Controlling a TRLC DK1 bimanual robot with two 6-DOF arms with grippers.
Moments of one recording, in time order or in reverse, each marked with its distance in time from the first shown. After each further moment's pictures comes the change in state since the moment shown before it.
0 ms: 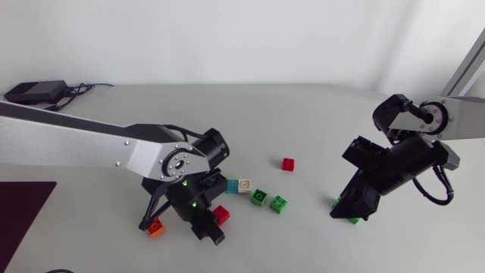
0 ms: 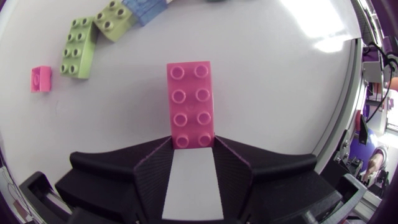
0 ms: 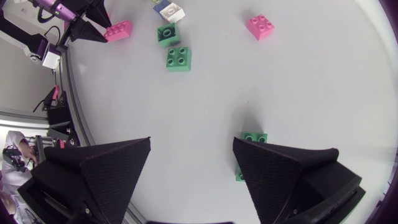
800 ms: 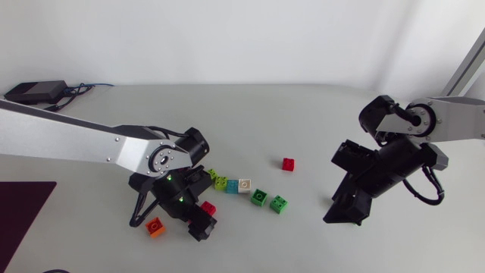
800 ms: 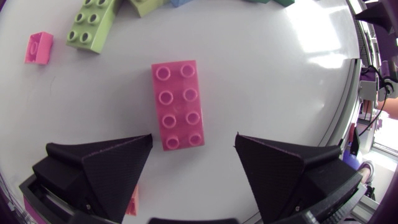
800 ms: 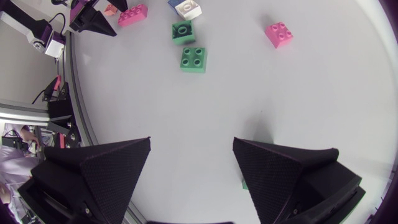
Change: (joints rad) left arm 0.131 0.018 -0.060 0.053 0.084 -0.007; right arm 0.080 0.007 0.000 0.003 0.014 0.000
